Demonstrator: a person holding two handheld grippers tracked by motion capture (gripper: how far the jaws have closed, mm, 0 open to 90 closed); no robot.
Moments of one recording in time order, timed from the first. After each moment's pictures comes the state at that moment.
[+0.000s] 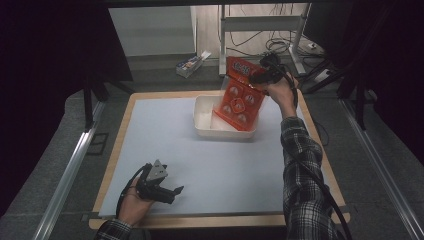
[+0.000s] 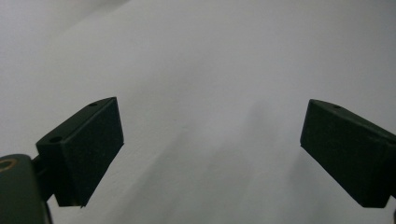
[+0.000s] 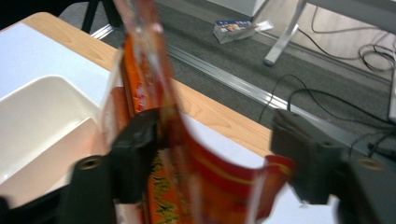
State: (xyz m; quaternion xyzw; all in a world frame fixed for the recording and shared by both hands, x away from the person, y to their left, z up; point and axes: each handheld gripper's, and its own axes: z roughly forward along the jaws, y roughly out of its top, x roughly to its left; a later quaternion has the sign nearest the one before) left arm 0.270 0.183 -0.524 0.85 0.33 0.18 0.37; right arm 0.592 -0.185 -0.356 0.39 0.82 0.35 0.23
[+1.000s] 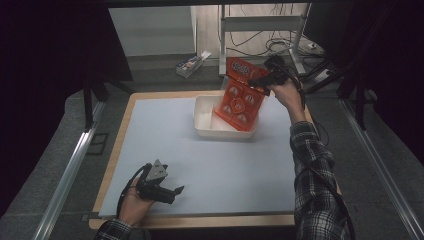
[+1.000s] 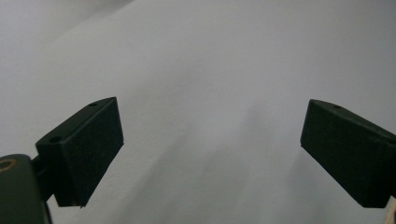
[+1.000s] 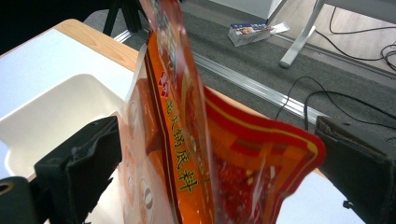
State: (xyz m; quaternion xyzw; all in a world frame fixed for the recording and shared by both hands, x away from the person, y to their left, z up) left arm 0.269 0.183 -0.523 0.85 0.33 0.17 0.38; right arm 0.575 -0.194 -0.351 0.38 0.82 0.38 0.20
